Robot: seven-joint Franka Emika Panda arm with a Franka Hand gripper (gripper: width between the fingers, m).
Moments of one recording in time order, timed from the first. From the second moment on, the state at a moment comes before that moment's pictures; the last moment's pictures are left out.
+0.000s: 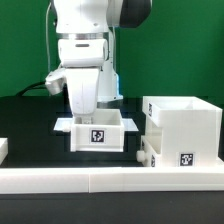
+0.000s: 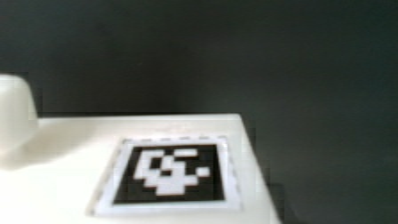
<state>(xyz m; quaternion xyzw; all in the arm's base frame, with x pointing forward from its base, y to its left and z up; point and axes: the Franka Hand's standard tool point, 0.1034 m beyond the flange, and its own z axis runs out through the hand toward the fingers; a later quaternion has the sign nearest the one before) 0.526 -0.055 0.059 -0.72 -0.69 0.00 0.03</state>
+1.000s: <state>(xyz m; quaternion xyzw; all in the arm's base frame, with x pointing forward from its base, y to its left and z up) 0.540 -0.044 0.062 -0.72 -0.69 -0.01 0.03</state>
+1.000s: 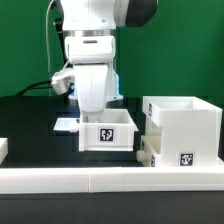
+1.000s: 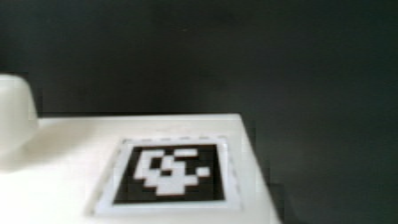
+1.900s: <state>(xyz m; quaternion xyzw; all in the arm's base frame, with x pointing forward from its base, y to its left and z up) 0.549 -0.037 0.061 -0.70 -0.72 -0.02 0.02</state>
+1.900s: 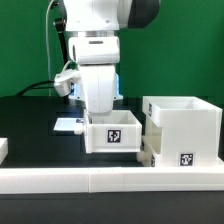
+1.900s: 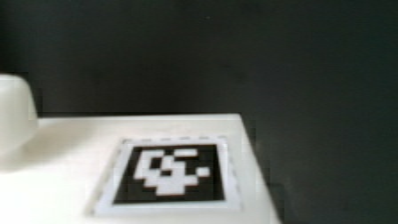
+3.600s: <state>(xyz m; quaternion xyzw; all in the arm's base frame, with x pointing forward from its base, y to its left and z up) 0.550 -0.016 0.058 -0.70 -0.72 -0.02 0.02</state>
